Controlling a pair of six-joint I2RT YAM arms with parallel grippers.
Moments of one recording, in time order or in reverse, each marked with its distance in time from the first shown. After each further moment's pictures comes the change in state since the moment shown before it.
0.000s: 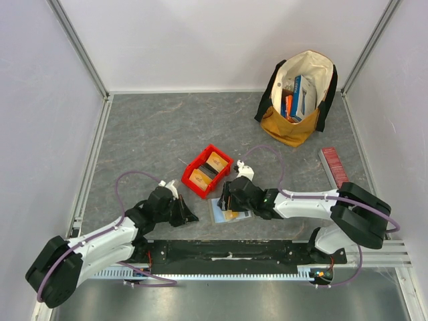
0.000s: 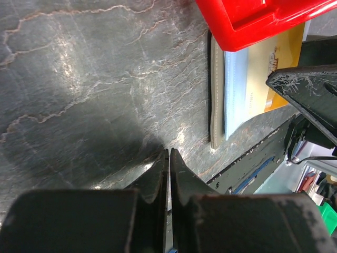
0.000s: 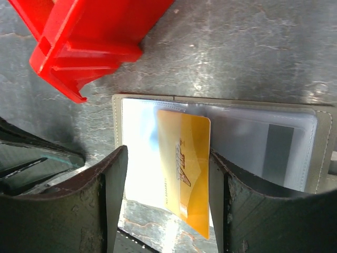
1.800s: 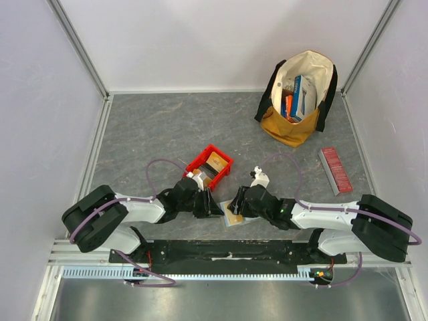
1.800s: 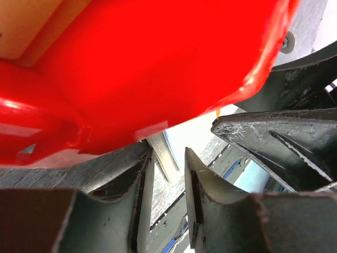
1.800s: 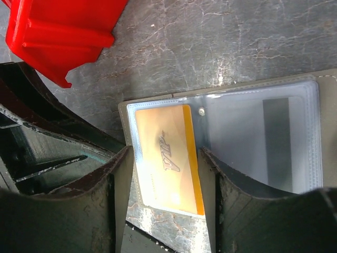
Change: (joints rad) left arm -0.171 0.563 0.203 0.441 0.056 -0.077; right arm 0.011 -0.195 -0.201 0.068 0.031 0.100
